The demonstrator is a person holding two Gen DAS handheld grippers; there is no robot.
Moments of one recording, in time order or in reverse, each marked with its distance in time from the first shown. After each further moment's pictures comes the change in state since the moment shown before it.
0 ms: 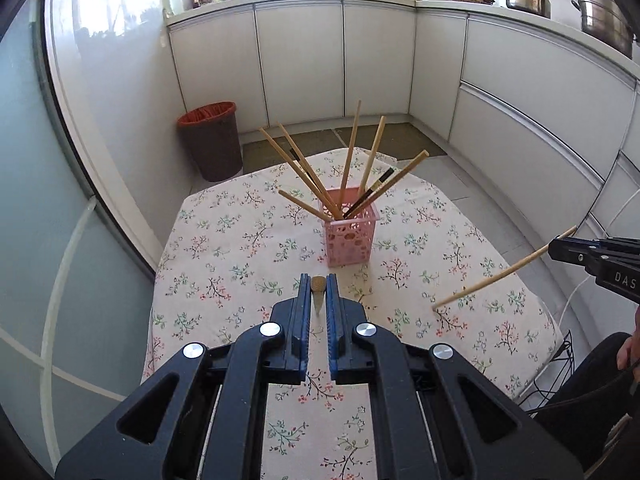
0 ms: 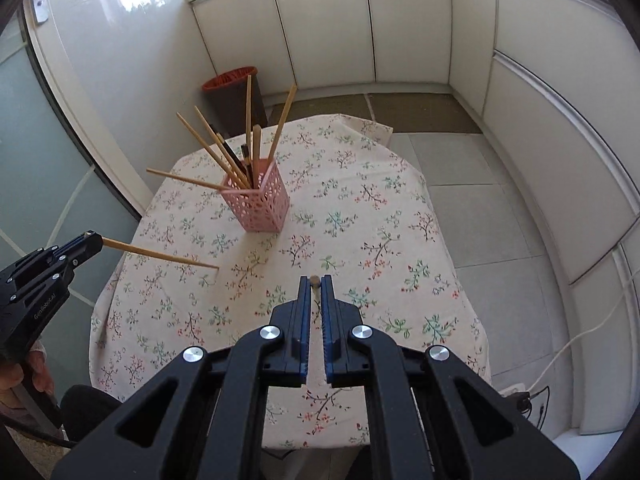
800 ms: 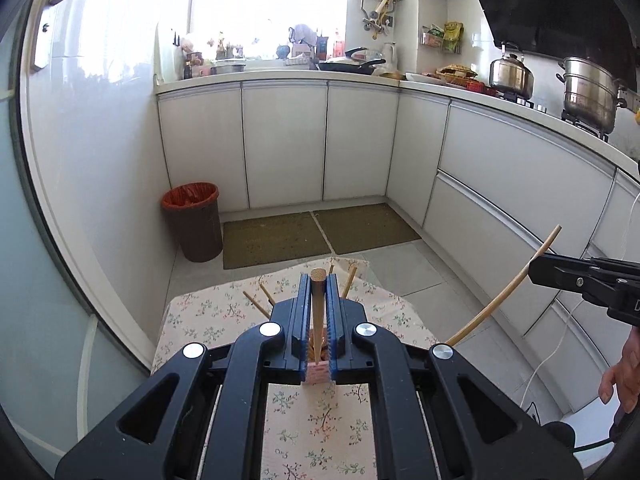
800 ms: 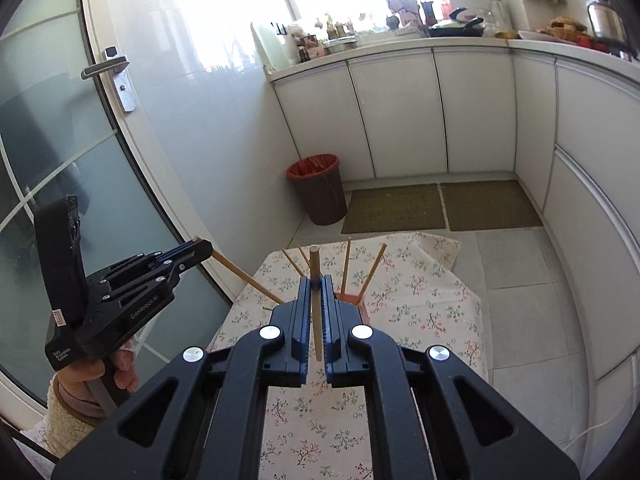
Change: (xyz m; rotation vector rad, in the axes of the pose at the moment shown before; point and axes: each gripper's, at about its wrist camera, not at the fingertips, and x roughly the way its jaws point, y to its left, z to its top) left arm -0.064 -0.003 0.135 -0.025 -0.234 -0.093; right arm -0.108 0.040 0.117 -0.090 -0.239 0.256
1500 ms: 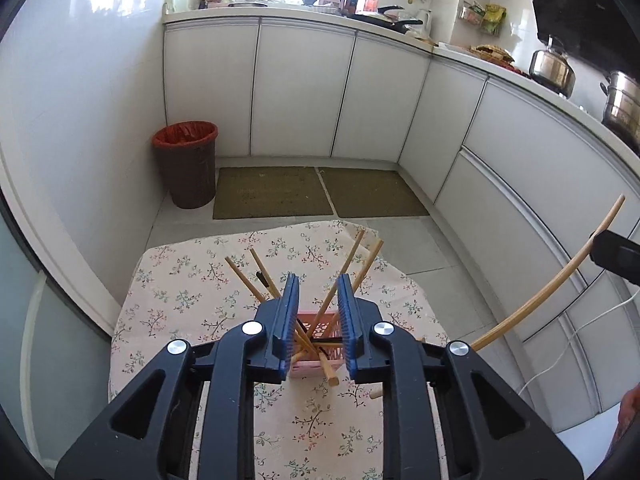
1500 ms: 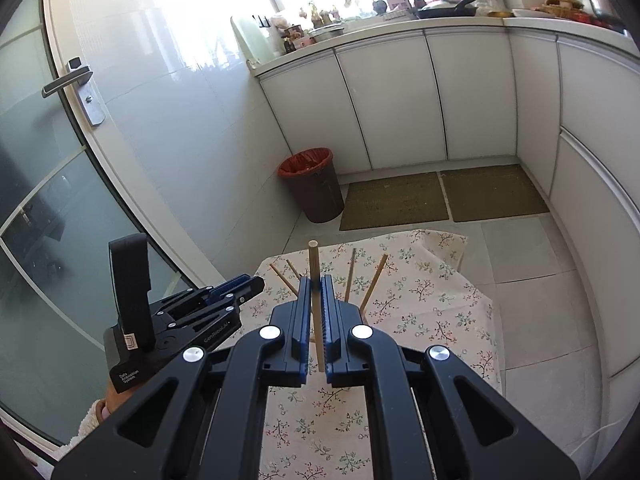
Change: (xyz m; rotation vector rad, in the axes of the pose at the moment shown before) left arm 0.099 0.035 -0.024 -0.152 0.158 -0.023; right arm 0.057 -0.021 0.019 0.077 0.041 0.003
